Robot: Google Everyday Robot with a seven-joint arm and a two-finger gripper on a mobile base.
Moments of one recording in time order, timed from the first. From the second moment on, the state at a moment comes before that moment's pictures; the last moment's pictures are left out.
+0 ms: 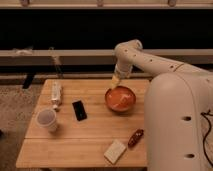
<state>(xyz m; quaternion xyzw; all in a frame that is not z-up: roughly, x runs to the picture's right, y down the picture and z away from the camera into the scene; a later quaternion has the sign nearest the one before) 0.092 -0.040 0.871 -0.26 0.07 0.39 0.88</state>
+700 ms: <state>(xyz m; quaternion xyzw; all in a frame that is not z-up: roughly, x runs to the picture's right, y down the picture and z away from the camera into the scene) -0.056 -0.023 0.840 -0.28 0.02 0.28 0.92</state>
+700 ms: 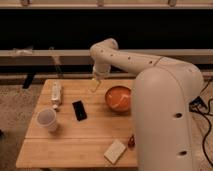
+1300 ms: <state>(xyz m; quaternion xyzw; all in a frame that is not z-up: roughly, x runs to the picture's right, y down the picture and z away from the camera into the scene) -0.126 0.008 0.852 -0.32 -0.01 0.20 0.93</state>
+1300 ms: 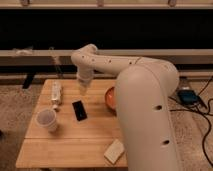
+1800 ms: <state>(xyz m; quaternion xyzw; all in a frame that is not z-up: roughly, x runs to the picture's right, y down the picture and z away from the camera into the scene) -0.162 0.020 0.874 -0.34 -0.01 0.17 0.92</state>
